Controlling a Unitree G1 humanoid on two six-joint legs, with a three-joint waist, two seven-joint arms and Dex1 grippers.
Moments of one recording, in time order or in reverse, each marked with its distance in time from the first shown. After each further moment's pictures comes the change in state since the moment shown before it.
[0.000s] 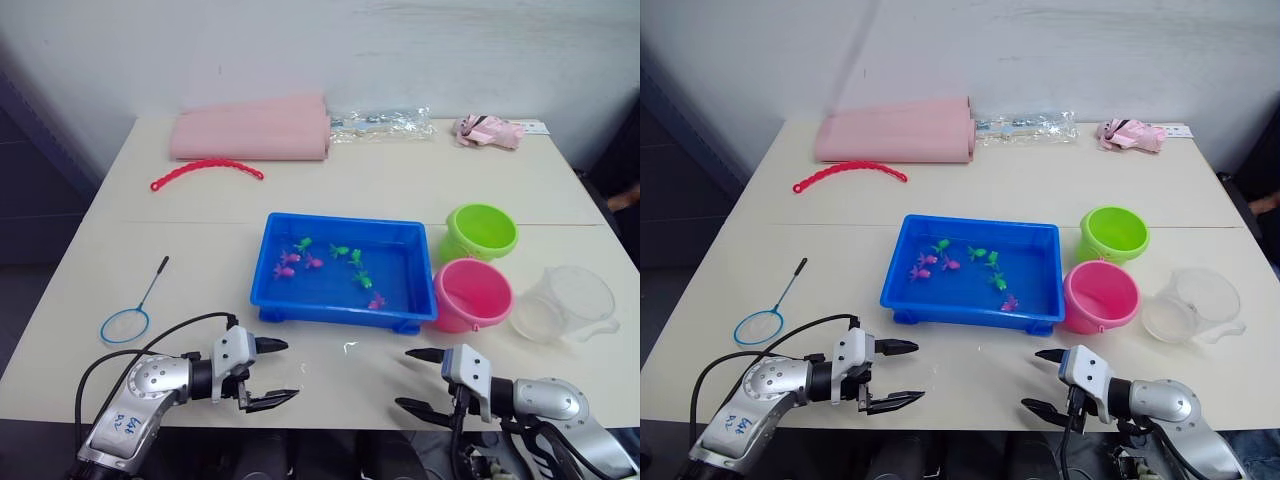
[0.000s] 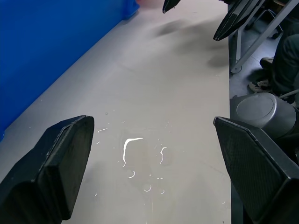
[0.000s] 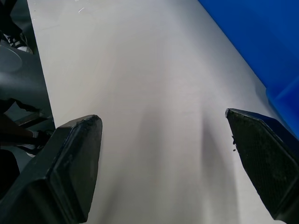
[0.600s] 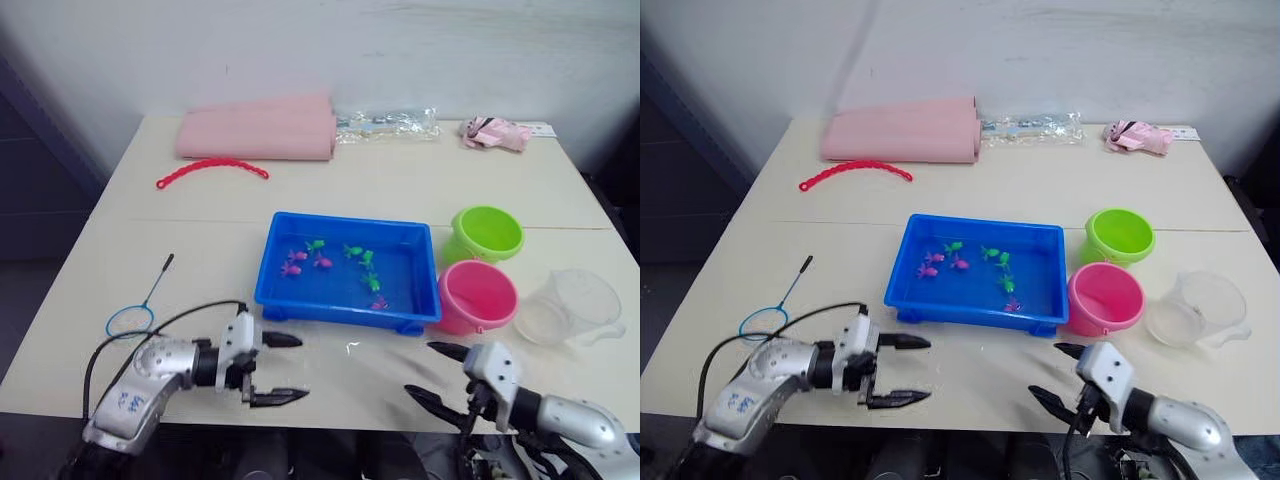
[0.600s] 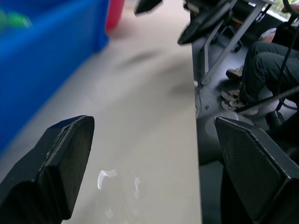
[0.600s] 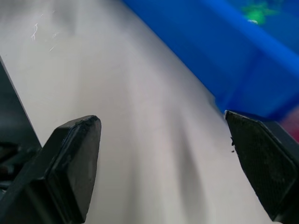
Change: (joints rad) left arm -0.164 0.008 -0.017 -0.051 -0.135 0.149 -0.099; right arm 0.275 0.066 -0.232 -0.338 0.120 0.207 -0.220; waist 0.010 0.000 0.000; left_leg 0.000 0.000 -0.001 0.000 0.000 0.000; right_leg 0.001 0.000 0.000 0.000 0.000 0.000
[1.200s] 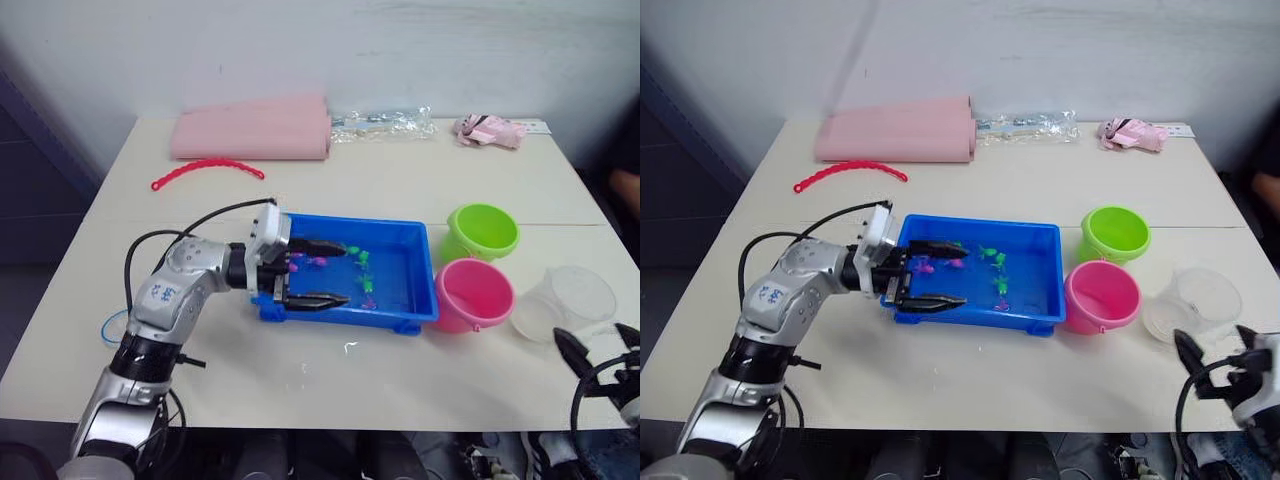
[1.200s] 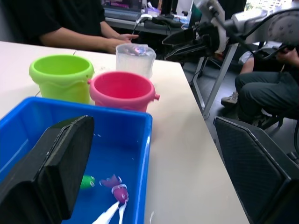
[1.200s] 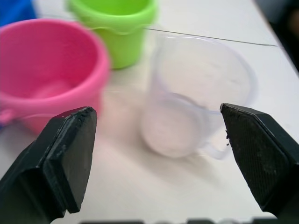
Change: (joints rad) left arm -0.546 -0.145 -0.002 0.185 -0.094 0.174 -0.037; right arm 0.014 0.153 -0.600 0.044 0.236 0.226 -0.385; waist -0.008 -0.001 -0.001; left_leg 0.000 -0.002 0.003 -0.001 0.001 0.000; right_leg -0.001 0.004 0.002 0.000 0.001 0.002
